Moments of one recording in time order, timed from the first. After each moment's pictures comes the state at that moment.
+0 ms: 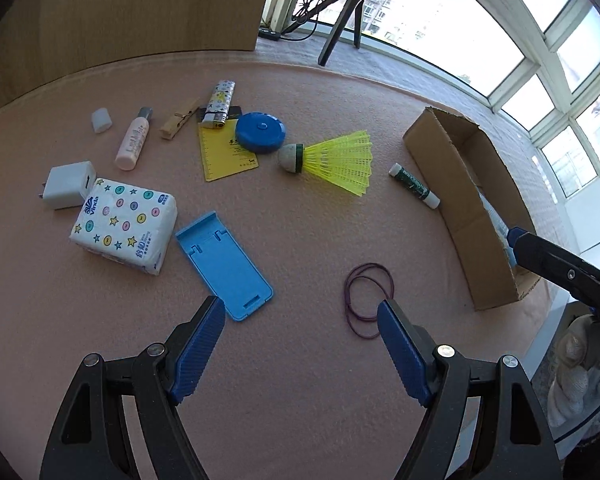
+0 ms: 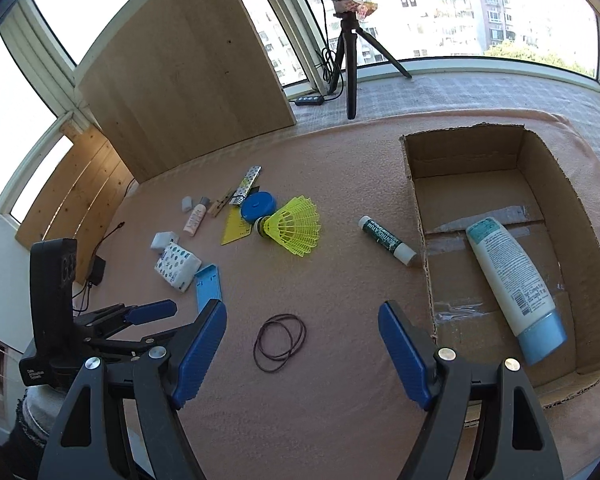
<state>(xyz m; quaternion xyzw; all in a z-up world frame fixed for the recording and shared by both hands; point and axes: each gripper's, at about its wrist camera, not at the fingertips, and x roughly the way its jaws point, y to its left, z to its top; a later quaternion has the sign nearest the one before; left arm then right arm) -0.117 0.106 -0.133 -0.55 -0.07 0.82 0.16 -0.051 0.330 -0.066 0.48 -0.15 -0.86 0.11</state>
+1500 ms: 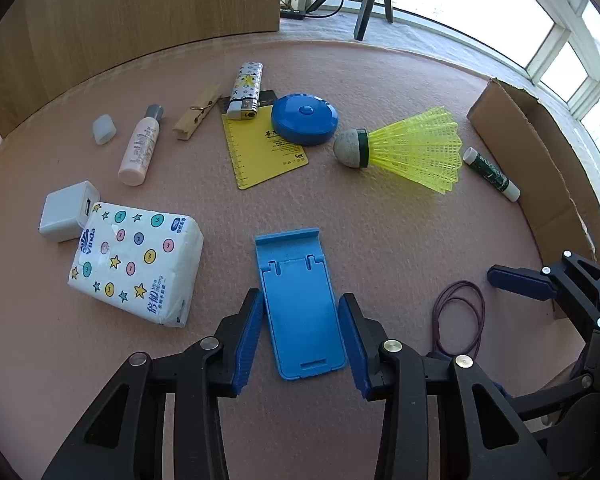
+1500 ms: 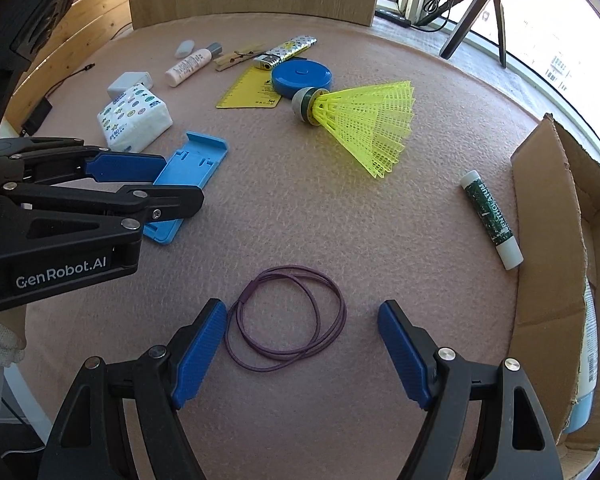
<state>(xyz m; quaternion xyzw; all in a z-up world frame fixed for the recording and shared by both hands) -0.155 0.113 -0.183 -0.56 0.01 0.82 0.12 -0.078 0.230 -0.162 0.57 0.09 -0.81 0.13</state>
